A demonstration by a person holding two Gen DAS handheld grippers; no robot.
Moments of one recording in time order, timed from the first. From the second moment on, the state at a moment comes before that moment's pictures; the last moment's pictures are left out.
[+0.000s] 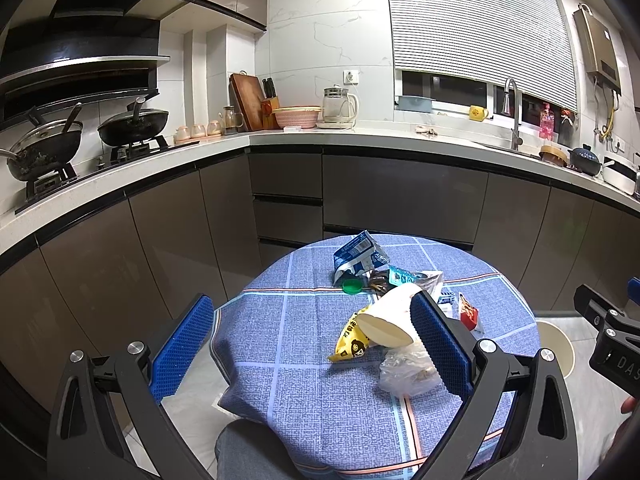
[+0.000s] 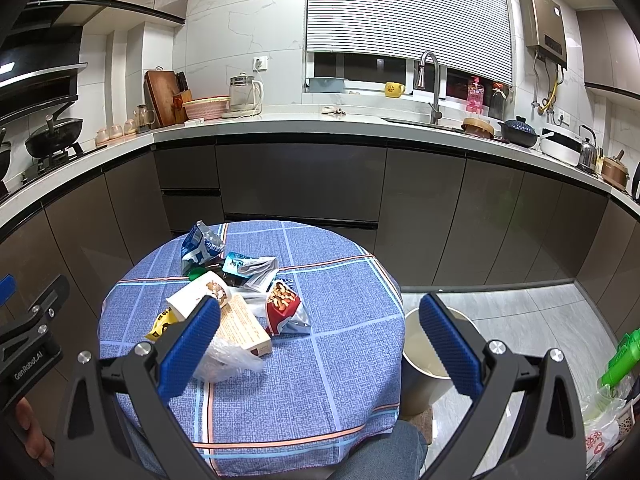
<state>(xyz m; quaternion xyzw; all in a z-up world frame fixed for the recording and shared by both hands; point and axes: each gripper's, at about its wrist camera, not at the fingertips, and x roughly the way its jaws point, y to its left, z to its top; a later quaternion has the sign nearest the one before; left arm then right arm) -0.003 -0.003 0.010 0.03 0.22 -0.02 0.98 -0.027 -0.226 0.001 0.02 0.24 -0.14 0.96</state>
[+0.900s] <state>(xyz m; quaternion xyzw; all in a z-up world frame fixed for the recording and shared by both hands) 0.057 0.012 -0.023 0.00 0.28 -0.06 0.96 0.046 -0.198 -0.070 0.00 0.34 -0.03 0.94</state>
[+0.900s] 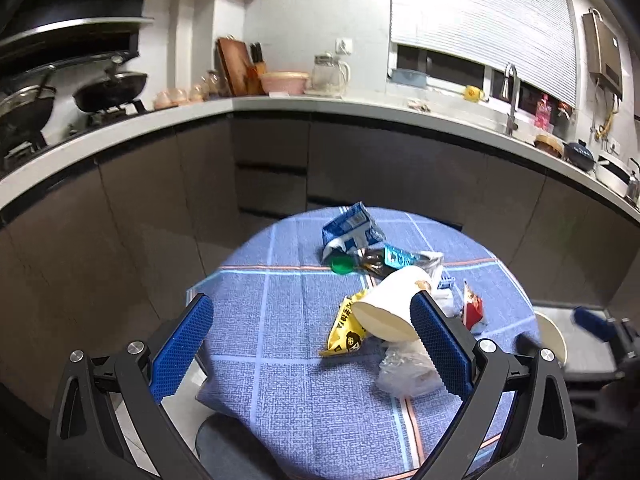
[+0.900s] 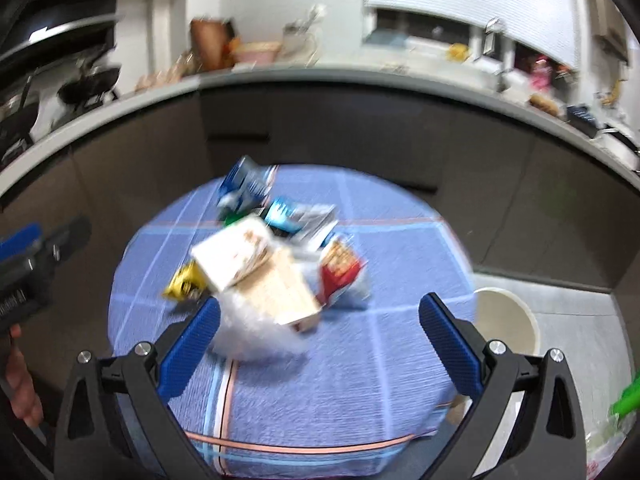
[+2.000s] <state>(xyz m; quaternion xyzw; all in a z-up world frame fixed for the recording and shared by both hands) 0.191 -0.071 -0.120 0.00 0.45 -0.25 0.85 0.082 -0.206 -0.103 0.06 0.38 0.09 0.92</state>
